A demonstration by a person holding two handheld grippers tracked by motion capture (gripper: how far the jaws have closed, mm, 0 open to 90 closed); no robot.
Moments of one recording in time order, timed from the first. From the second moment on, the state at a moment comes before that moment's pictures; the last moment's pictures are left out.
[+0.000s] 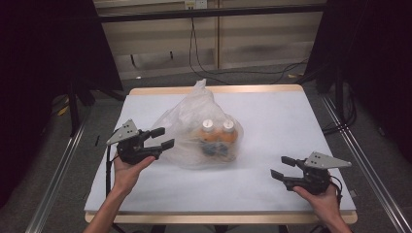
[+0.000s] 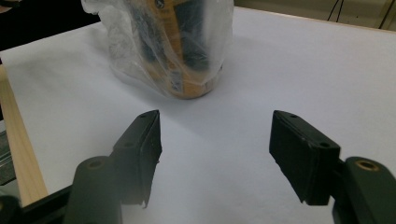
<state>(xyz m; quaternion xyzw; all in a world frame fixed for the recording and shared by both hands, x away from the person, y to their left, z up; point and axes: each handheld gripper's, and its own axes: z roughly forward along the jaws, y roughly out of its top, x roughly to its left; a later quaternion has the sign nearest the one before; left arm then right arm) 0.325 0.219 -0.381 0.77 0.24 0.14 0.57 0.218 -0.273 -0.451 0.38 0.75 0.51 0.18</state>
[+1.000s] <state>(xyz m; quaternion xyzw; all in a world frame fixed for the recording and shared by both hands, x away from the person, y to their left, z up) 0.397 0.200 -0.356 0.75 0.26 0.15 0.59 0.221 -0.269 -0.454 0.38 0.75 0.51 0.16</state>
